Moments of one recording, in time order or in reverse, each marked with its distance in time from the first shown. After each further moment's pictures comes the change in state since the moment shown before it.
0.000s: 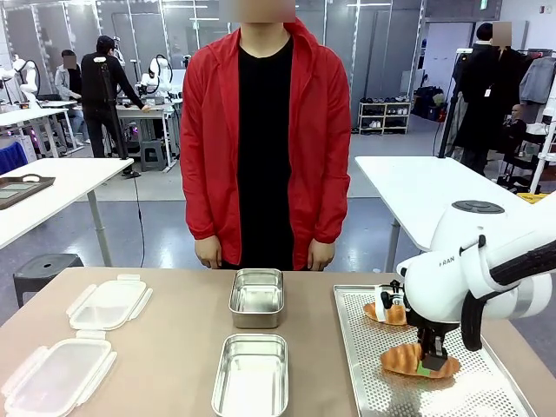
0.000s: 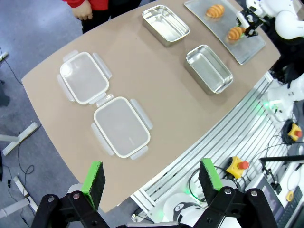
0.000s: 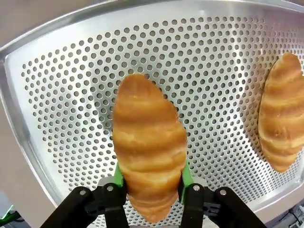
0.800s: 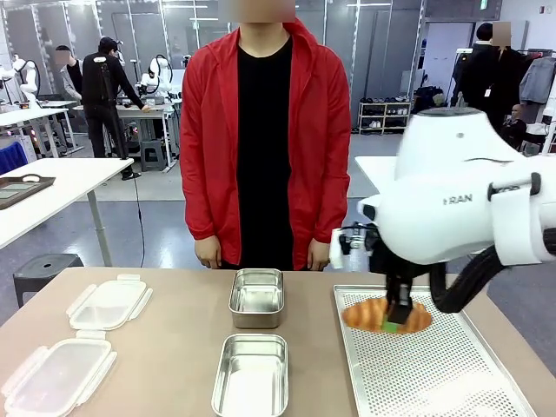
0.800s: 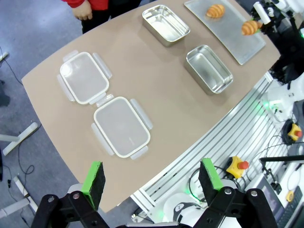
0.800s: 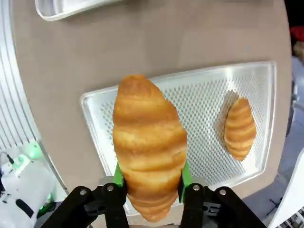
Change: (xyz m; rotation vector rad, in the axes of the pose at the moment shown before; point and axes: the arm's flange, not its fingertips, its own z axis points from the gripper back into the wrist) left arm 0.000 0.000 0.000 0.000 0.000 0.000; right arm 0.097 0.065 0.142 -0.052 0.006 0.029
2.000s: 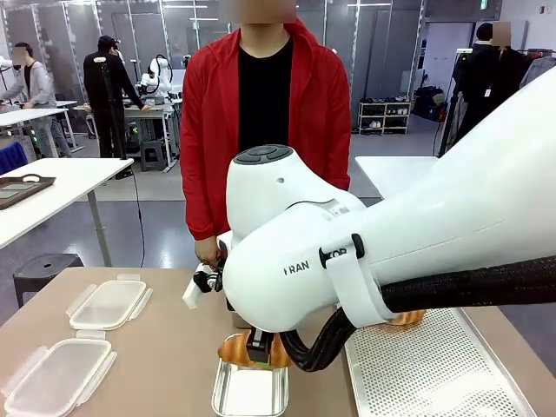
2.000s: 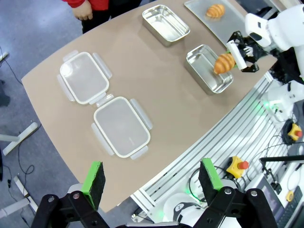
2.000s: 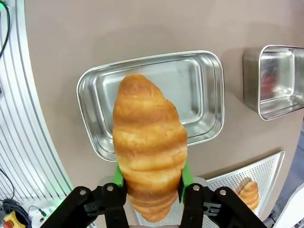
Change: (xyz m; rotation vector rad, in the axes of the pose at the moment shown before) left arm 0.000 0.000 0.000 0.000 0.001 0.000; right arm 0.187 0.095 -0.035 -0.010 0.000 0.034
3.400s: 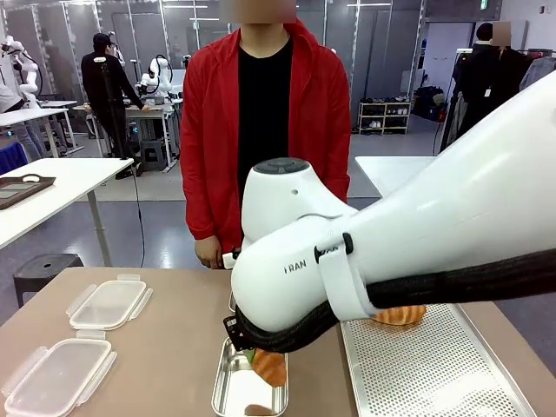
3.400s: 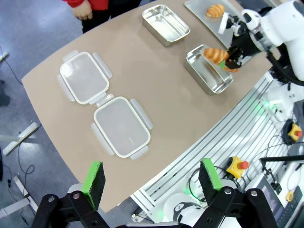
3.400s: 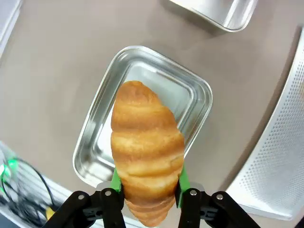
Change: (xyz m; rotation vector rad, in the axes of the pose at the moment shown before) left arm 0.000 0.000 0.000 0.000 0.000 0.000; right arm -0.004 -0.016 -0.027 0.069 -0.049 -0.994
